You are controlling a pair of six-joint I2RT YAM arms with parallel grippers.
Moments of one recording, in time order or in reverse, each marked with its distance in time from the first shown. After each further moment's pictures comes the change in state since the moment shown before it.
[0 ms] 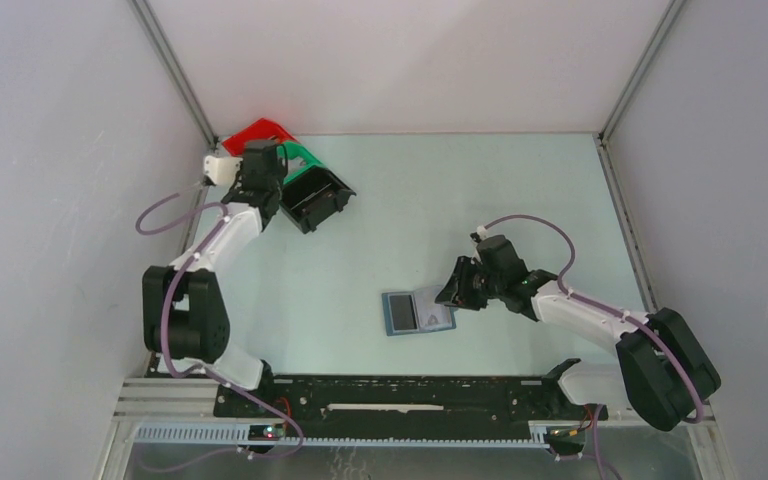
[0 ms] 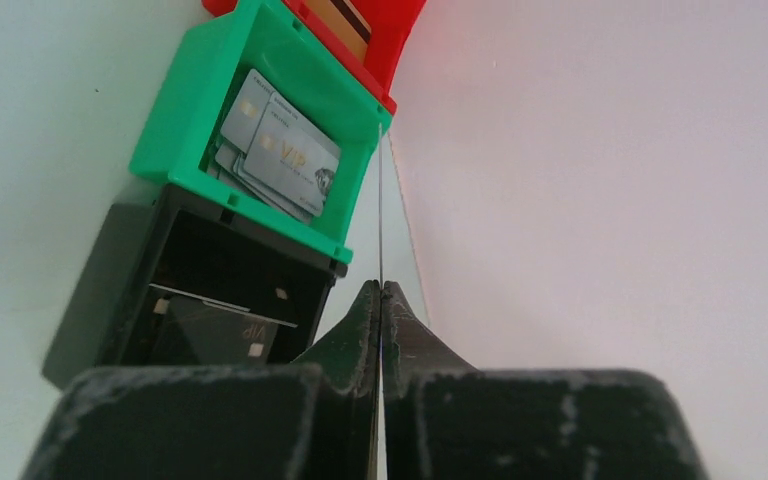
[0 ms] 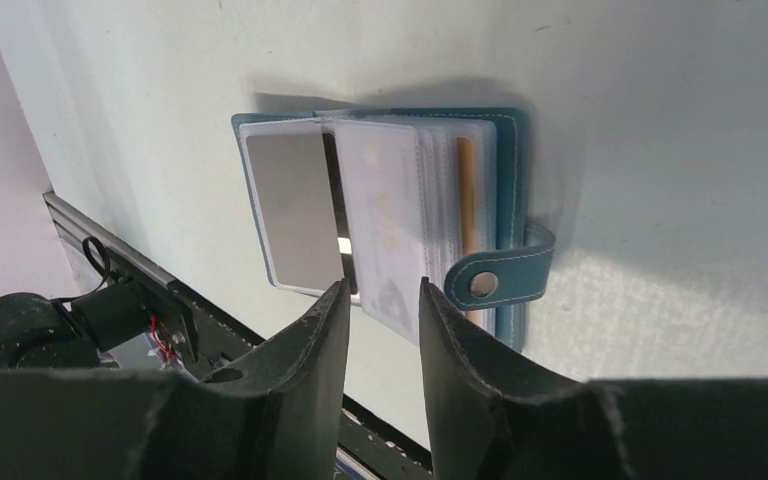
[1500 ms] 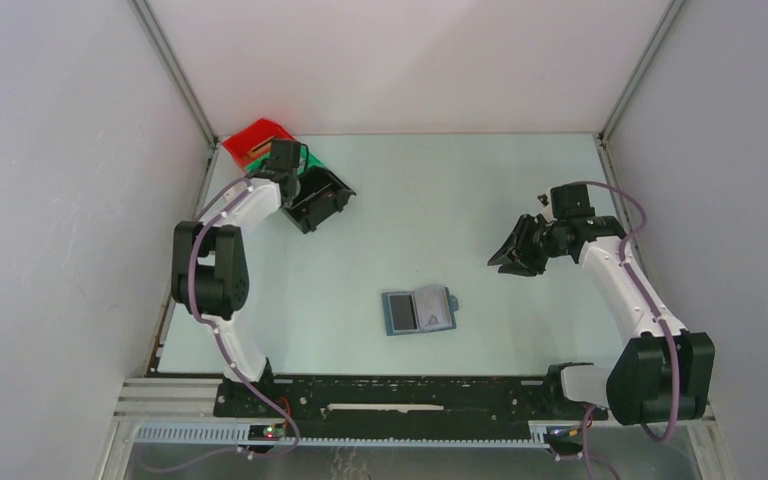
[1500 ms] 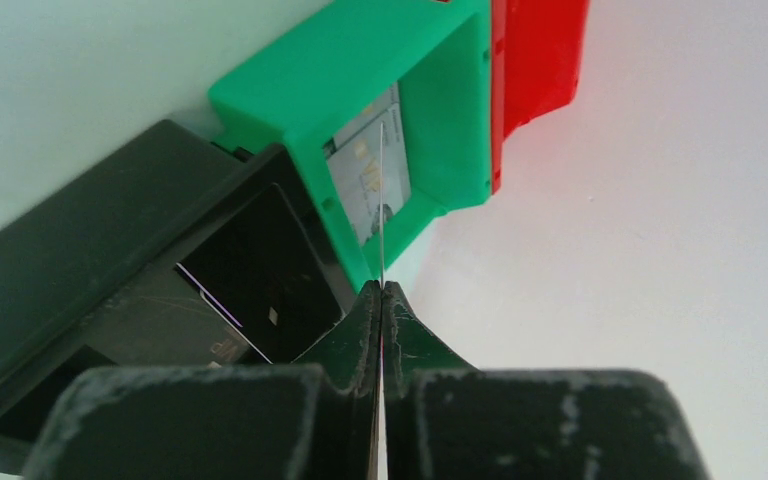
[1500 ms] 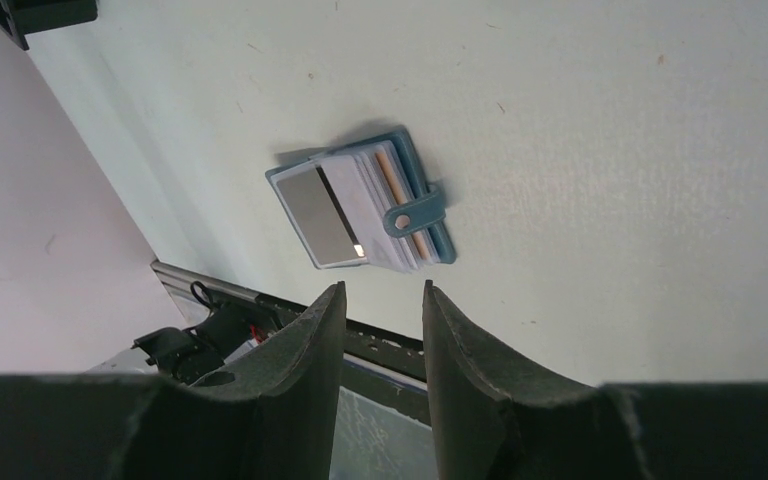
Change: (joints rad) left arm -0.026 0.300 0.217 -0.305 -0.090 -0.690; right arm -0.503 0.000 0.426 -0.687 -0.183 -0.203
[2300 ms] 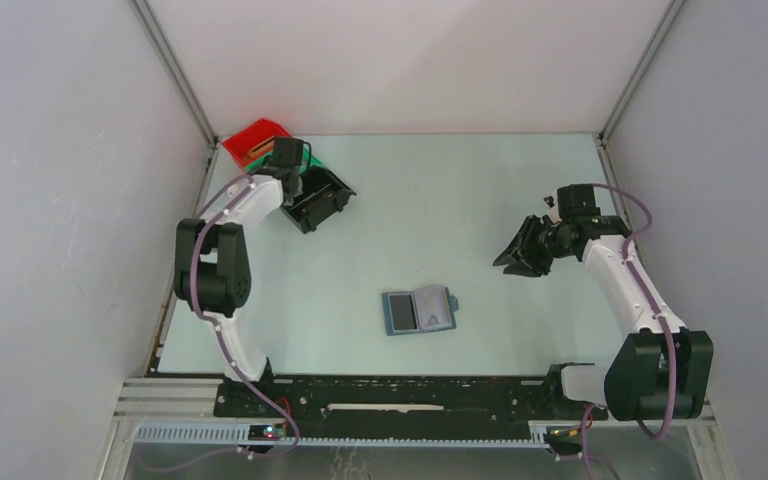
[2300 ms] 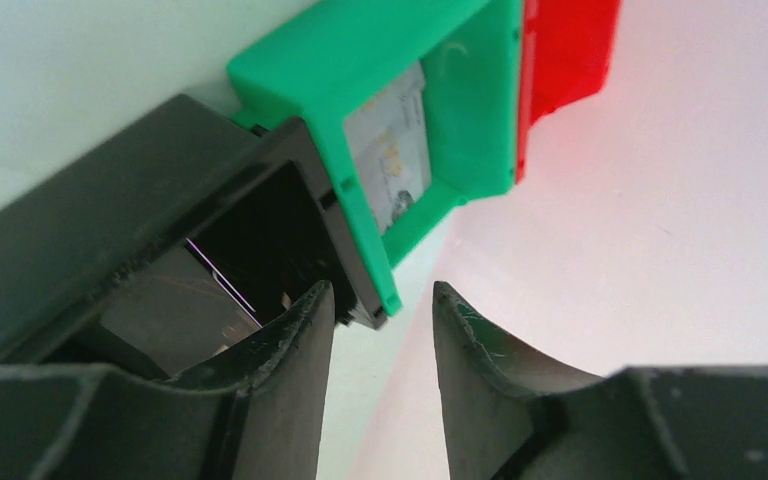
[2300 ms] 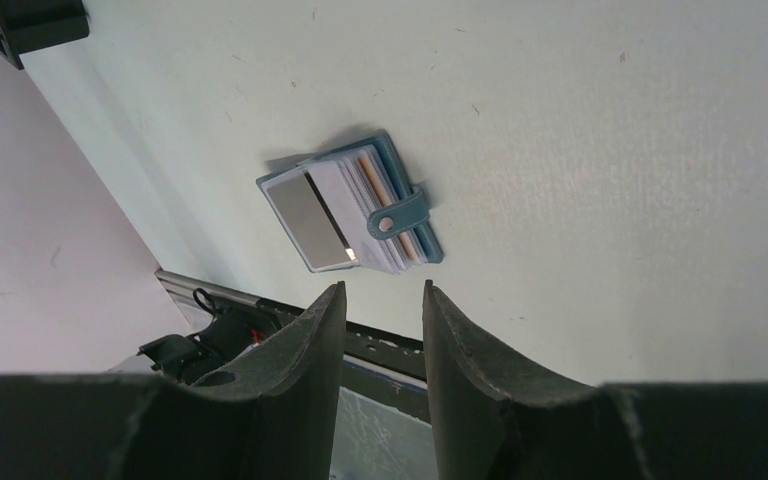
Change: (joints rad) left arm -0.009 0.043 0.048 -0.061 0.028 -0.024; right arm -0.053 0.013 0.000 -0.029 -0.009 -0.023
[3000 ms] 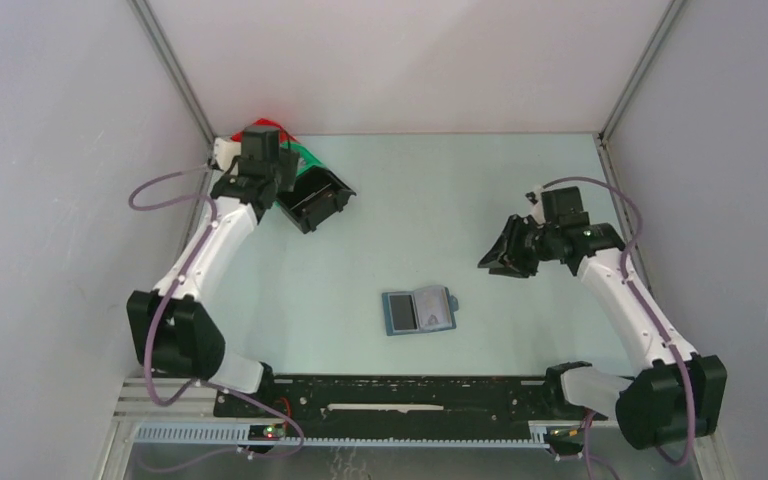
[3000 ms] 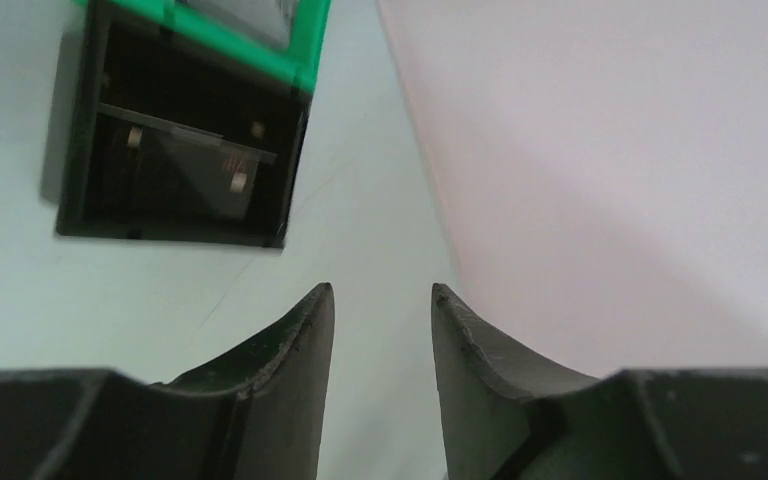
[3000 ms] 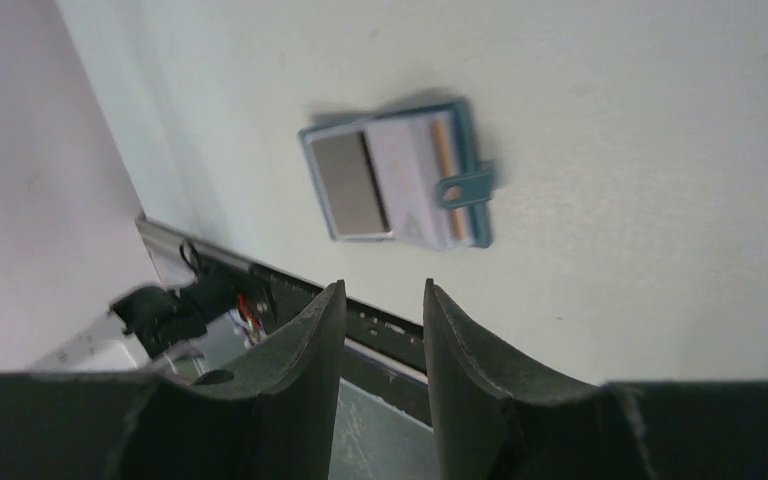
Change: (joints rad) left arm -0.029 -0.389 -0.051 0.024 0.232 0.653; right arm 0.121 -0.090 -0.001 0.023 0.002 0.011
